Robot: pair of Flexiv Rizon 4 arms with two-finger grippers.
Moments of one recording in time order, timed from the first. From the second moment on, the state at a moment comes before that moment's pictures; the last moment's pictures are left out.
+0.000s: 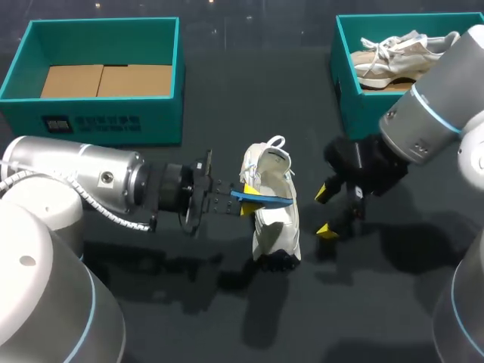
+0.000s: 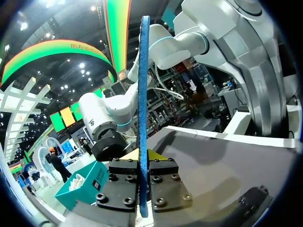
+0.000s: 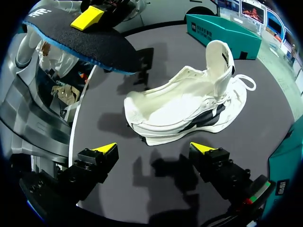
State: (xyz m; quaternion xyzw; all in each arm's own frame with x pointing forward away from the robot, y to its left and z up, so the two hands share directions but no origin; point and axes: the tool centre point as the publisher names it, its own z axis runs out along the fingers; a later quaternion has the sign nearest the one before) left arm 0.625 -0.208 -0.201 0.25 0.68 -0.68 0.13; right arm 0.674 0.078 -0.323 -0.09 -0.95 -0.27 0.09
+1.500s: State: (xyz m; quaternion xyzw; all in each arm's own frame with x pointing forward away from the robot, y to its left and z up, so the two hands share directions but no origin) left arm 0.639 -0.216 -0.222 0.25 0.64 -0.71 0.13; right arm 0.696 0.097 -0.341 -0.05 -0.97 -0.24 -0.01
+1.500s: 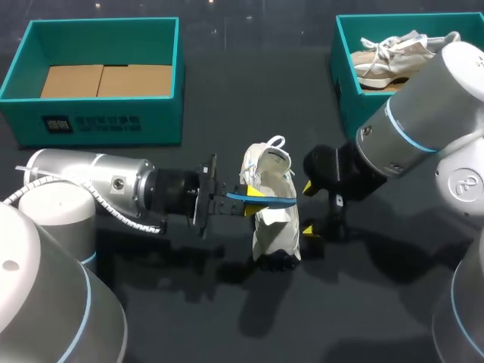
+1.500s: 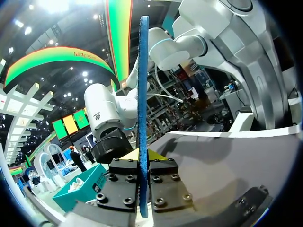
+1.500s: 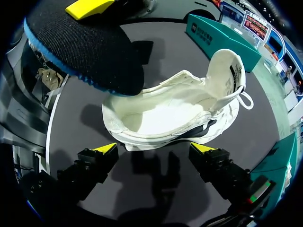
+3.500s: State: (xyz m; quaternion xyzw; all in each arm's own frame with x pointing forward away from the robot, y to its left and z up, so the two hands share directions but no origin) left arm 0.675 -0.233 -0.290 0.16 0.65 -0.72 0.17; right arm 0.700 0.103 -0.348 -0.04 -0.97 -0.24 -0.01
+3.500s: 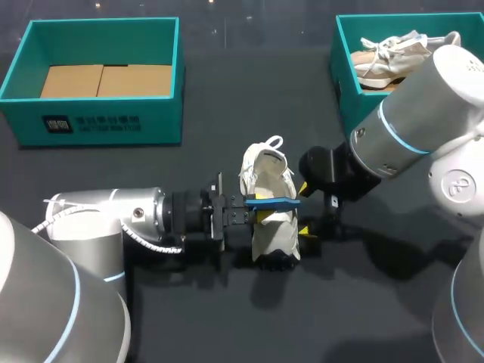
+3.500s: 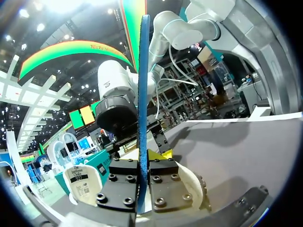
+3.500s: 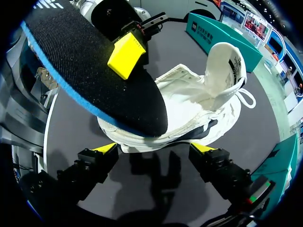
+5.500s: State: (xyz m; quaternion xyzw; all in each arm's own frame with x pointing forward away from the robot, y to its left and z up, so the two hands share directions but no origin) left arm 0.674 -0.248 -0.285 0.19 0.71 -0.65 0.18; right arm 0.700 0.103 -0.348 -0.04 -0.97 -0.24 -0.01
